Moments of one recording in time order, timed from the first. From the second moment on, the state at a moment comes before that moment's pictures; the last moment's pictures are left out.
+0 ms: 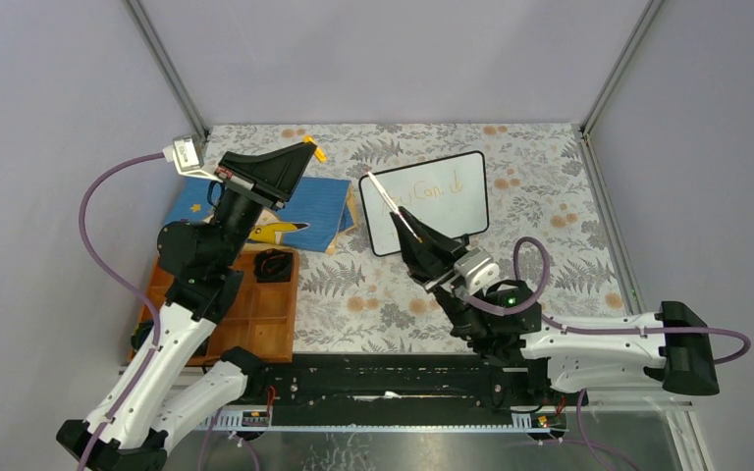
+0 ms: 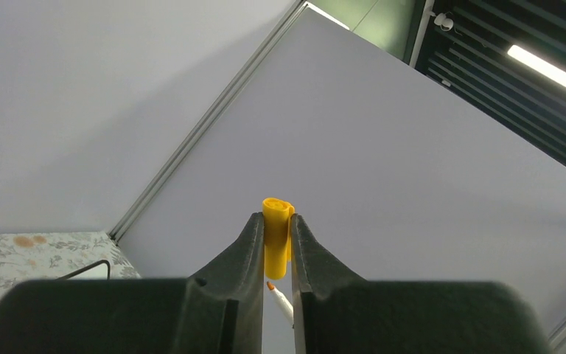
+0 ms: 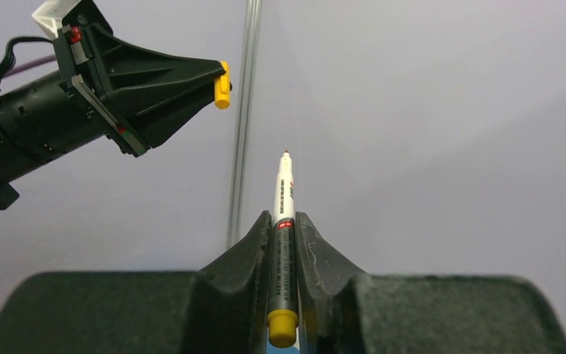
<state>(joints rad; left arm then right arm) -0.44 0.81 0.93 0.48 0.15 -0.98 1.38 1.12 0.71 1.19 0.51 -0.62</state>
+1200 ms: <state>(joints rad) -0.44 0.84 0.90 0.58 0.18 -1.17 1.38 1.17 0.80 1.19 0.39 -0.41</state>
